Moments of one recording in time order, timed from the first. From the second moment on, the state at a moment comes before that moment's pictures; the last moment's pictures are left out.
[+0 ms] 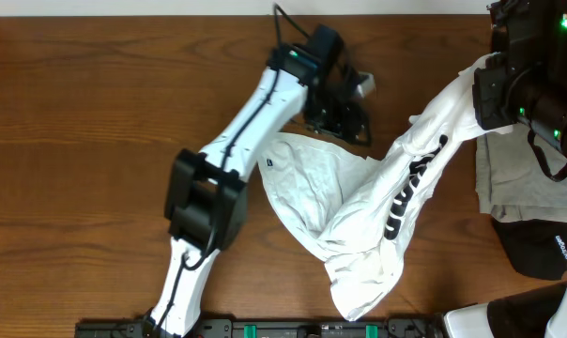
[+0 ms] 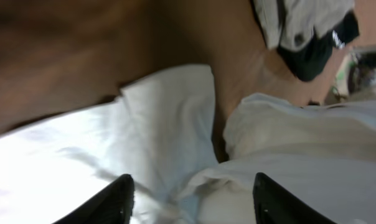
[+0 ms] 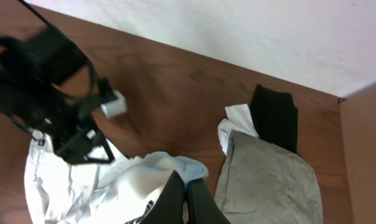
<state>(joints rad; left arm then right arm) -0.57 2.29 2.09 -1.17 0.72 0.02 0.25 1.61 2.54 -1.64 0.18 -0.06</state>
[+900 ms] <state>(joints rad) -0.69 2.51 2.09 -1.26 0.62 0.02 0.25 1.58 2.54 -1.64 0.18 -0.06</state>
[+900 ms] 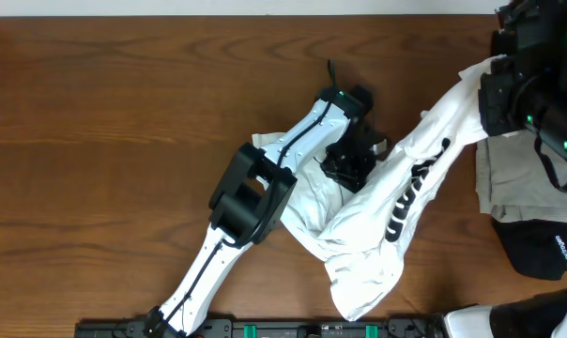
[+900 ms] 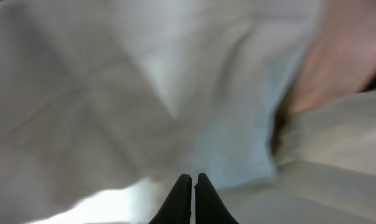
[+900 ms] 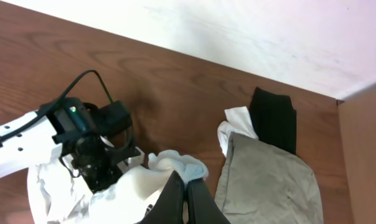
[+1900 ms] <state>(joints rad) -0.44 2.16 2.00 -1.24 0.45 -0.10 0.25 1.56 2.54 -1.64 0.18 -0.06</state>
